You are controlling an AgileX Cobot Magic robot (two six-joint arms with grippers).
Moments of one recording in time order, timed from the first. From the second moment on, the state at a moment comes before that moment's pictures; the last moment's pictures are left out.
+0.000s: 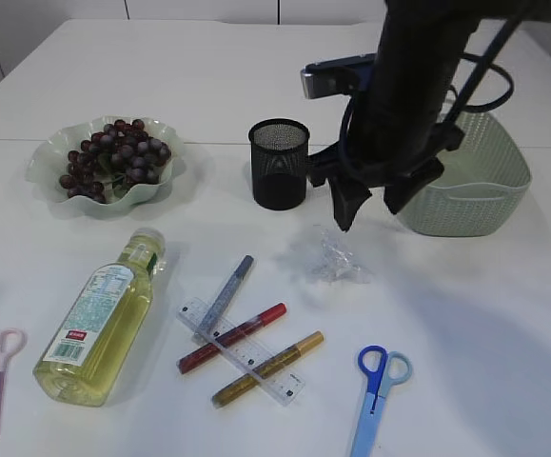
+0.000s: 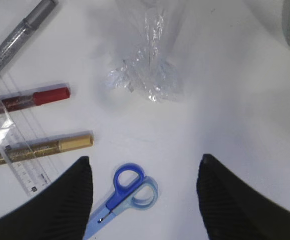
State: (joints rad) left arm -0.10 1.06 -1.29 -0.29 1.25 0.01; right arm 0.43 1.93 -1.65 0.01 1.21 0.06
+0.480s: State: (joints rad) left arm -0.10 1.06 -1.29 -0.29 1.26 -0.01; right arm 0.44 2.11 -1.70 0.00 1.12 0.06
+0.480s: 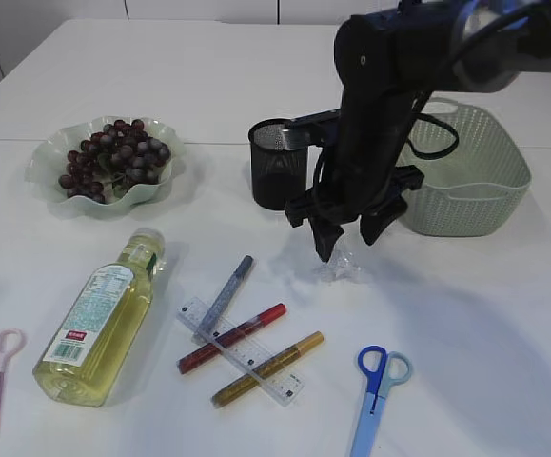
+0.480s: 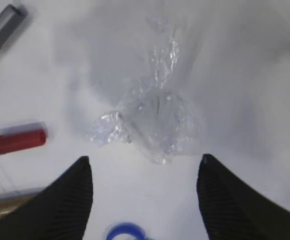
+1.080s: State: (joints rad) left arm -0.10 1.06 -1.29 -0.28 1.26 -0.01; right arm 0.44 2.22 -1.76 -0.03 1.07 0.06
